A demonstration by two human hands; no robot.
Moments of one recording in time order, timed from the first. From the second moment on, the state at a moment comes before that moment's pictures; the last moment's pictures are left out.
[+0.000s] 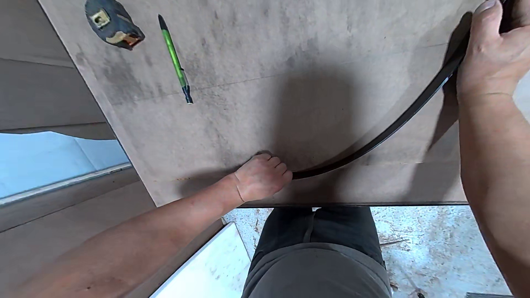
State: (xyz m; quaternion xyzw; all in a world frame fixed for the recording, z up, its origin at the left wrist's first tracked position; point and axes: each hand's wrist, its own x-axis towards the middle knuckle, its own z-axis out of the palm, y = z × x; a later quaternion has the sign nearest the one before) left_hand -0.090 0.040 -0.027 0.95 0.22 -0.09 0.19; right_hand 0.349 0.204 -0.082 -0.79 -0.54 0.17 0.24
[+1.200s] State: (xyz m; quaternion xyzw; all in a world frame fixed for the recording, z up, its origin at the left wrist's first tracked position) left_hand -0.079 0.052 -0.024 0.92 0.22 -0.24 0.23; right_hand 0.349 0.189 -0.080 -0.72 -0.58 0.14 0.35
